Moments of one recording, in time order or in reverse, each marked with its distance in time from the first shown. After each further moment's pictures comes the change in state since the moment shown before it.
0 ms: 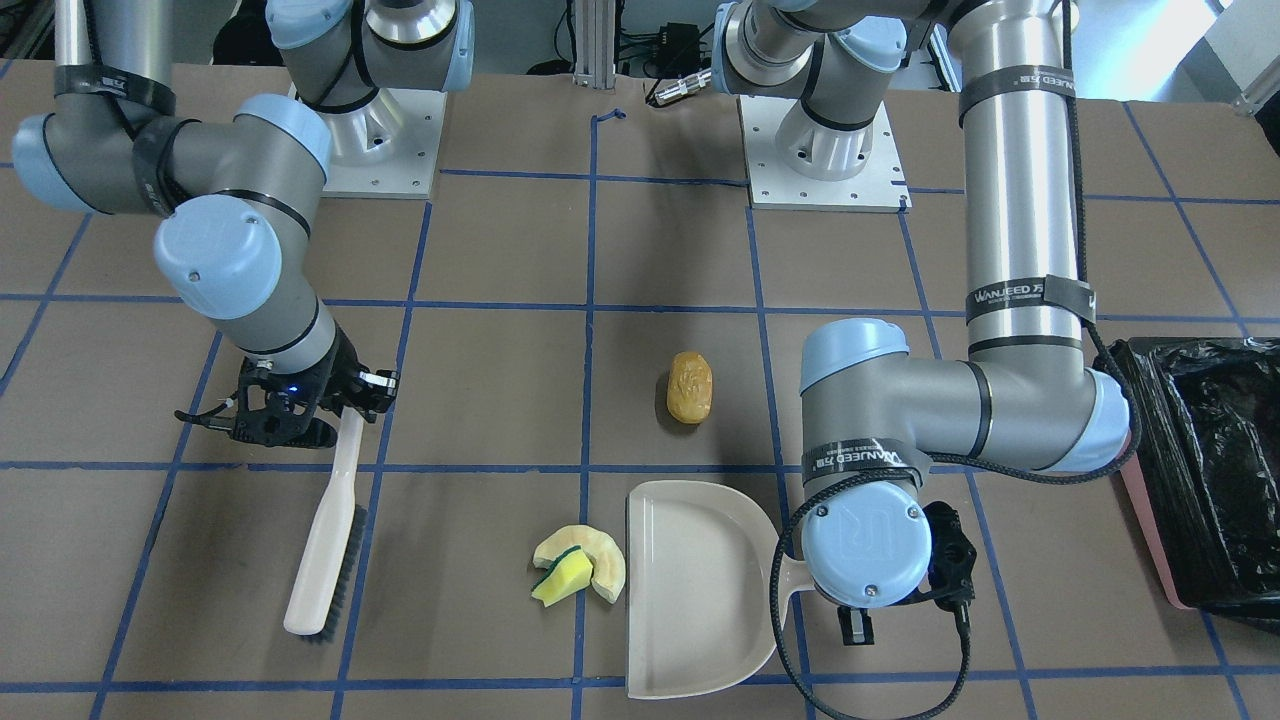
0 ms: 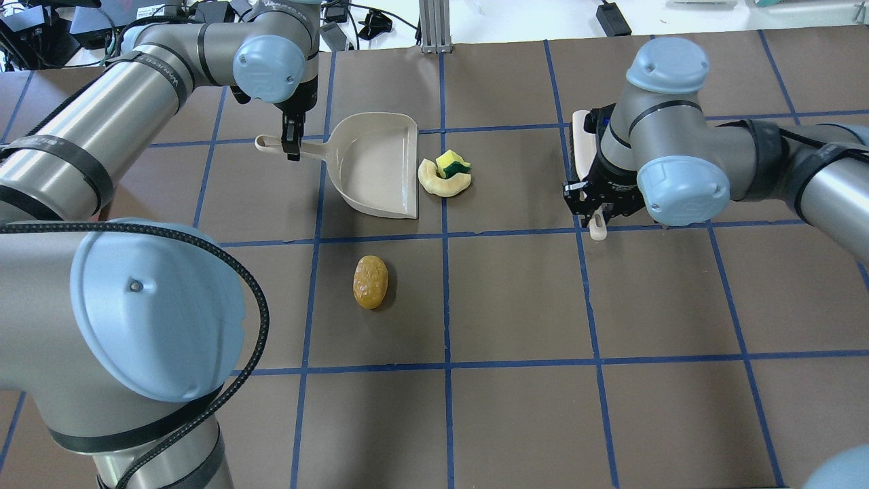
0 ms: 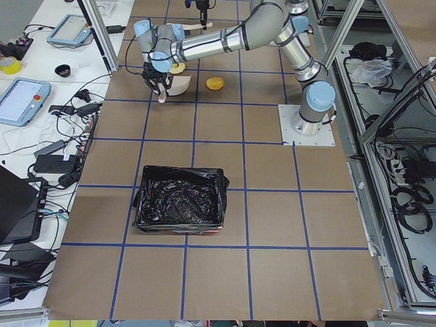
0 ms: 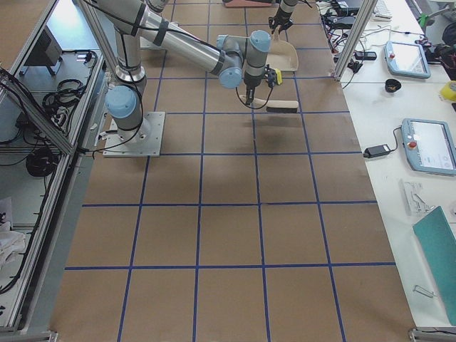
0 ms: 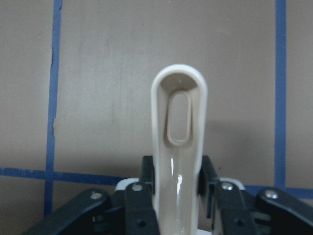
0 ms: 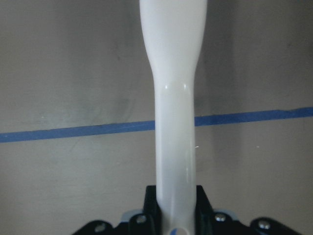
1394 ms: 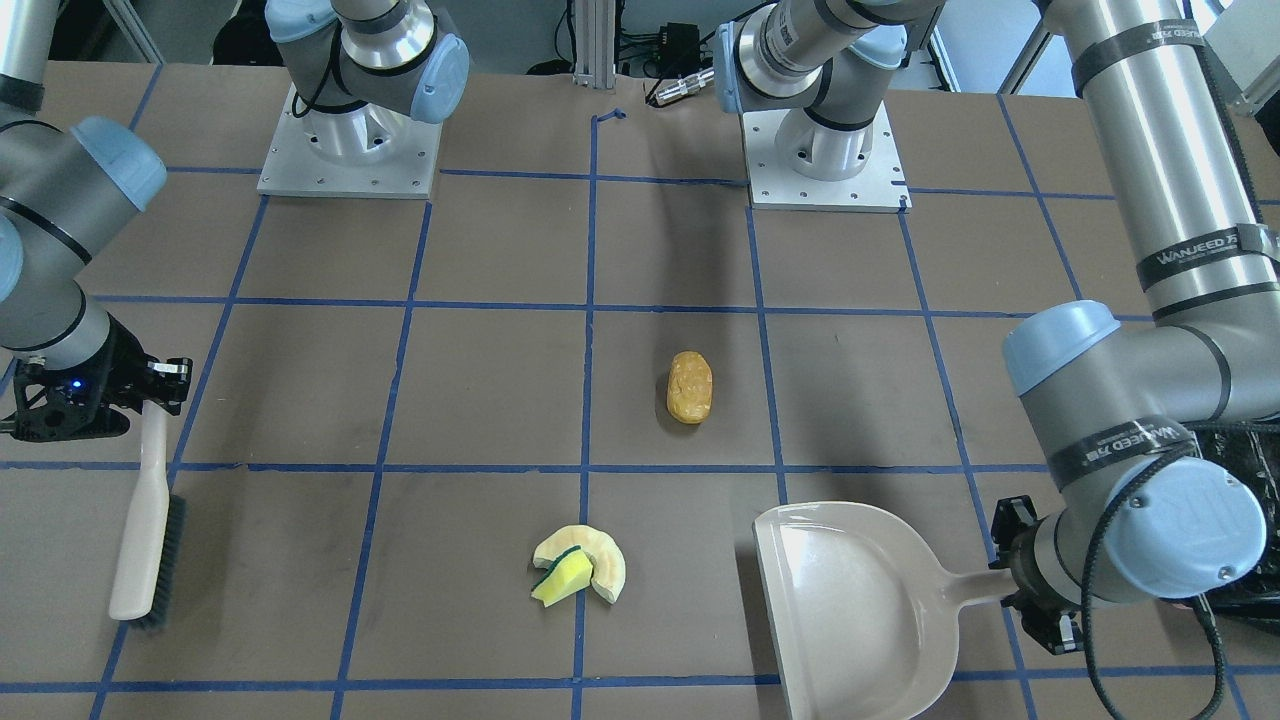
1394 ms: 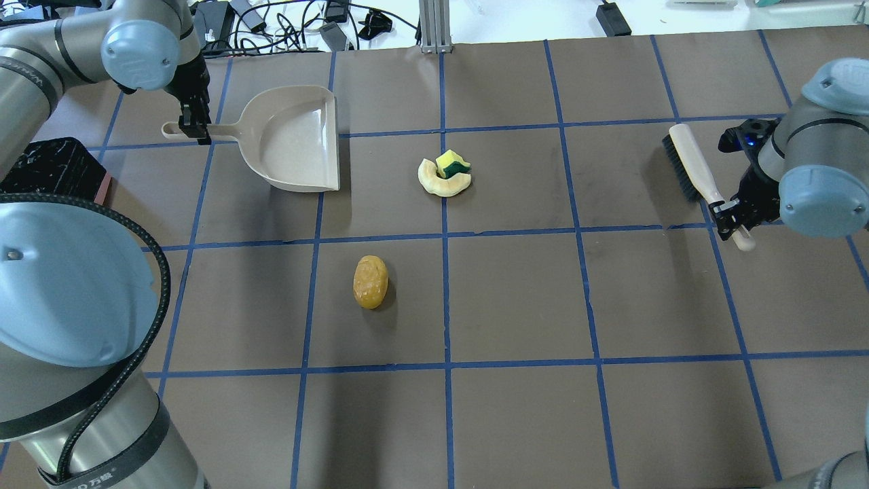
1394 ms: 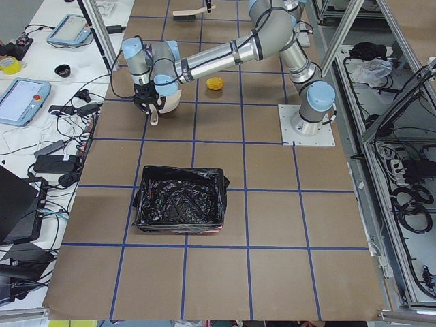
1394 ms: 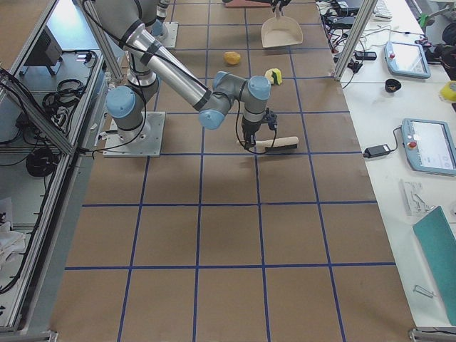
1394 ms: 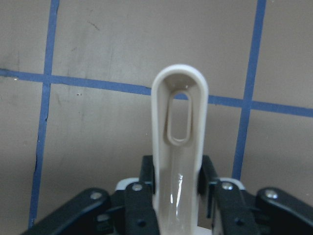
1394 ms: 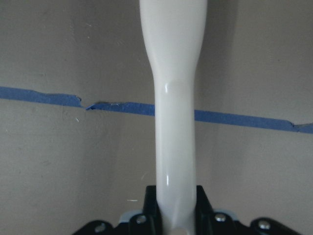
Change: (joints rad) left arm 0.224 0.060 -0.011 0.066 -0.054 0.129; right arm -0.415 -0.023 0.106 -0.124 -0.117 -0.626
